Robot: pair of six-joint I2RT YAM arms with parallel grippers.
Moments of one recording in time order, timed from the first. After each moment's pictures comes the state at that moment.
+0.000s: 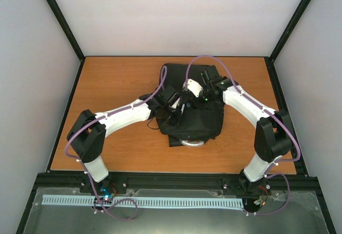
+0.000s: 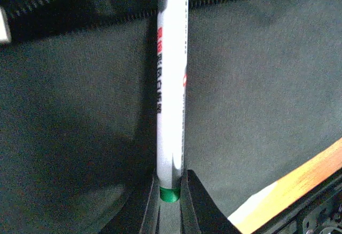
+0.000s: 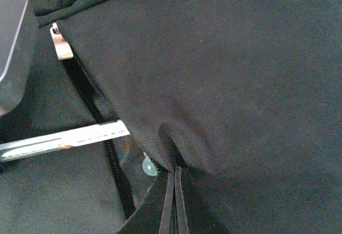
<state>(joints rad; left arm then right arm) -0.81 1.71 1.25 -0.66 0.23 -0.66 0.45 1.67 1.30 -0.67 -0.33 -0.58</state>
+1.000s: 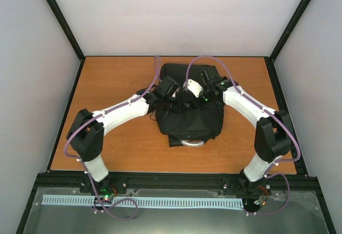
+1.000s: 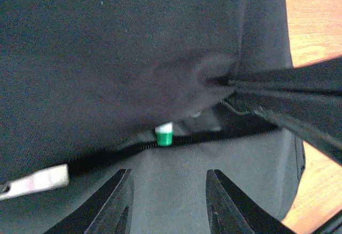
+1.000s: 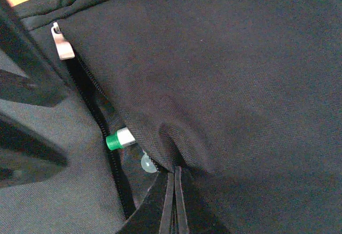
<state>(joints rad) -0.76 1.74 1.34 -0.53 0.12 -0.77 0.45 1.67 1.29 -0.66 -0.34 -0.58</state>
